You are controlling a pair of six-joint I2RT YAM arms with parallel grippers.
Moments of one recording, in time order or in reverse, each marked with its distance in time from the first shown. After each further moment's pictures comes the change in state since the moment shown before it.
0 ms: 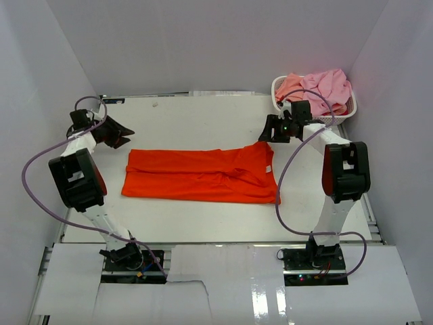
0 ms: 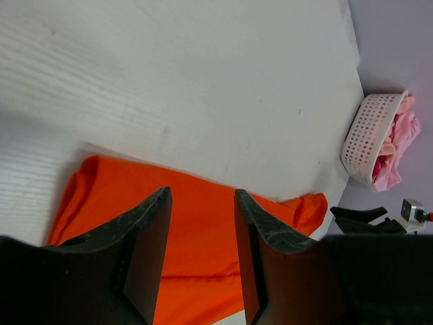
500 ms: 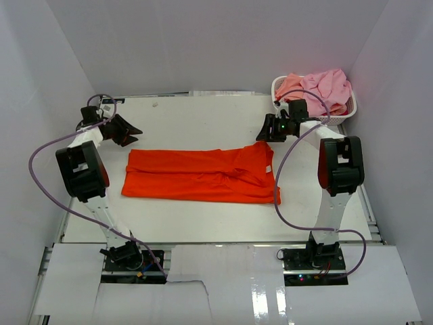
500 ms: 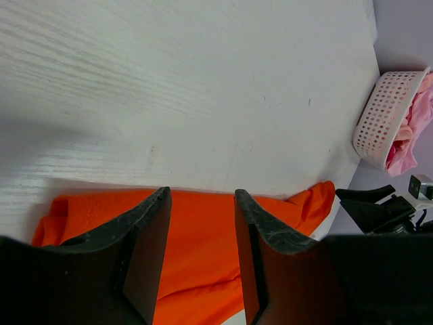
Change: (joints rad) left arm -0.069 0.134 0.122 -0.033 0.024 0.032; right arm -0.013 0.115 0.091 -0.004 -0.078 0.026
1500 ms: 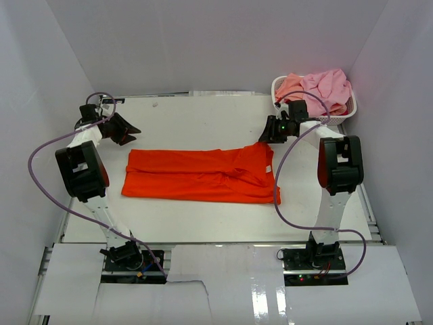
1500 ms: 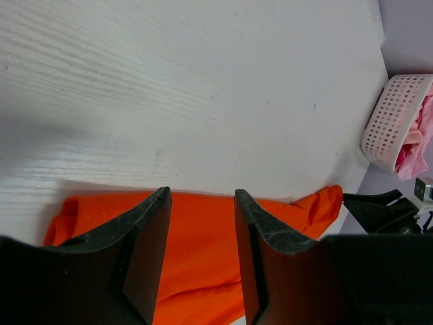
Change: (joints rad) left arm -0.002 0.006 0.035 -0.037 -0.028 0.029; right arm -0.004 0.013 0.002 -0.019 0.034 0.002
